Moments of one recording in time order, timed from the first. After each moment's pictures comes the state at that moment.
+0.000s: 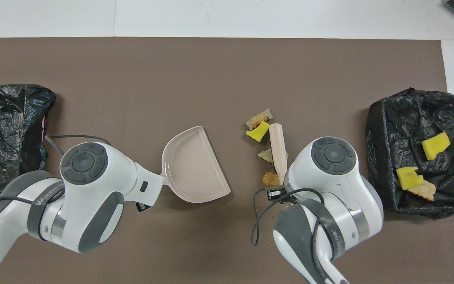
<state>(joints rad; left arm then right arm) -0.38 -0.07 -0.08 -2.25 -0.04 2.07 0.77 0.23 0.00 0.21 -2.13 0.11 1.89 0.32</state>
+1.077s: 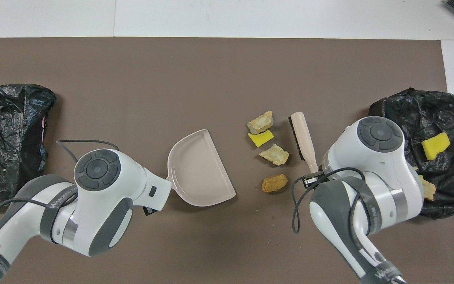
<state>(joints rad) -0.41 -0.07 -0.08 -2.27 -0.05 2.09 0.74 0.09 0.04 0.20 -2.14 0.01 1.96 0.02</state>
